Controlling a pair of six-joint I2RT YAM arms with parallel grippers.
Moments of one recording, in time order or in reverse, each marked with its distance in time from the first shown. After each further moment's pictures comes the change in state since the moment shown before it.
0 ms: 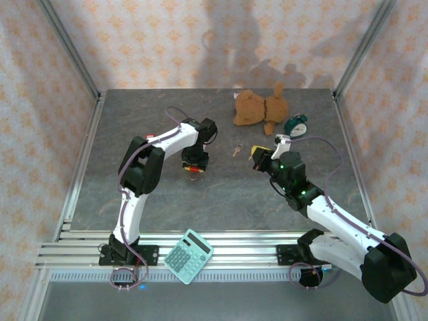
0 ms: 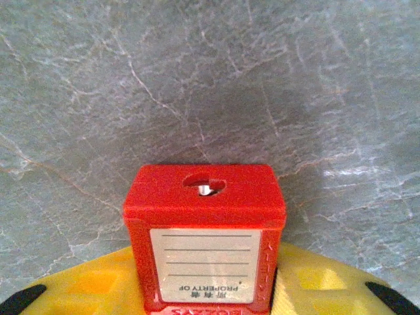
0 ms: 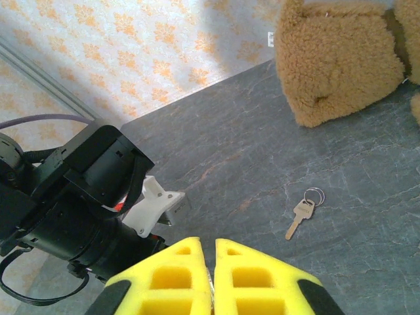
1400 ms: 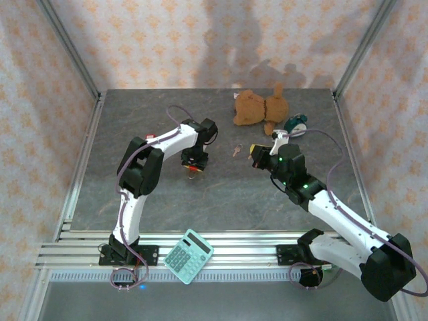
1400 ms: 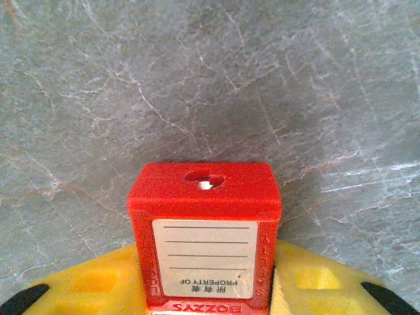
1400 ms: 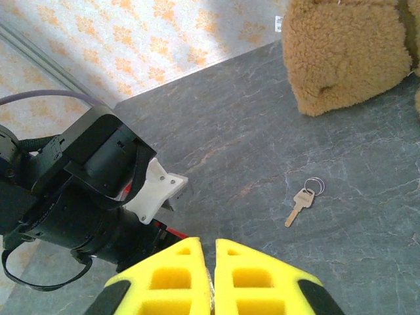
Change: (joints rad) left arm -0.008 -0.020 -0.023 0.034 -0.066 0.094; right arm 0.000 0.015 0.126 -0.190 -0.037 -0.038
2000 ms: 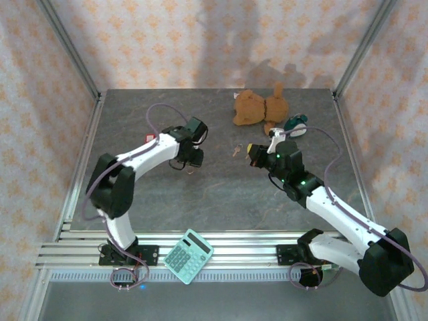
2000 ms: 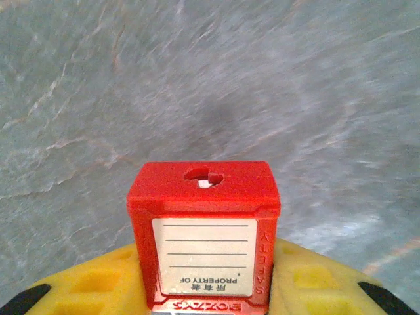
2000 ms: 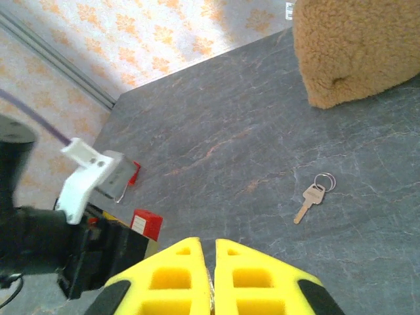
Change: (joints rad) left arm -0.016 -0.404 -0.349 0.320 0.018 0.006; right arm 0.000 0.048 0.033 -0.005 -0.035 0.004
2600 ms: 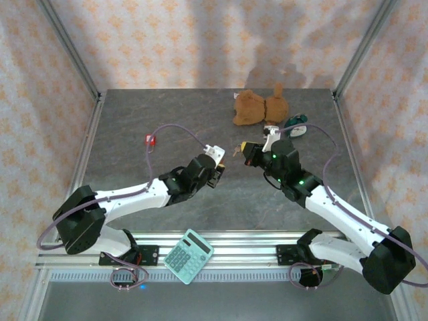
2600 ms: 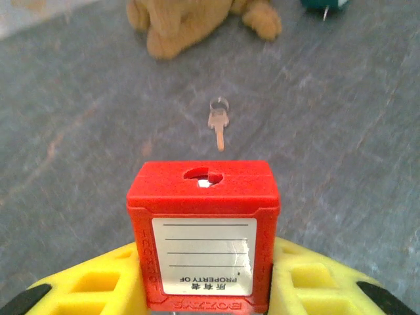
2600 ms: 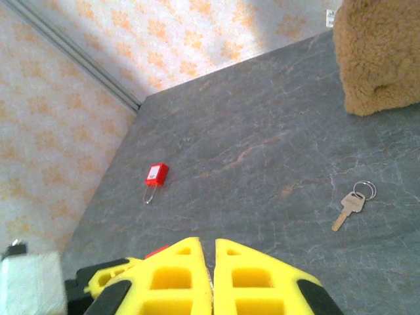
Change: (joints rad) left arm -0.373 -0.339 -0.469 0.763 -0.312 0.184; right arm 0.090 0.000 0.067 -0.022 0.049 0.042
